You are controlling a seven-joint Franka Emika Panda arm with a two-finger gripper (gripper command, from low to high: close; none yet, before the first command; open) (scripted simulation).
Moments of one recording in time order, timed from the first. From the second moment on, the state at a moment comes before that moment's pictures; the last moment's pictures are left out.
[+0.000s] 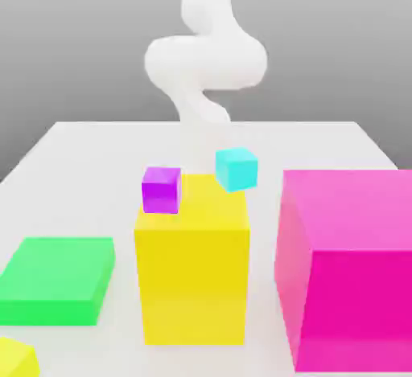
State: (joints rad) arm -0.05 -0.71 0.01 -2.29 0.01 2.32 0.90
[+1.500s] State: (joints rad) arm -0.39 0.49 -0.11 -2.13 0.10 2.61 2.13
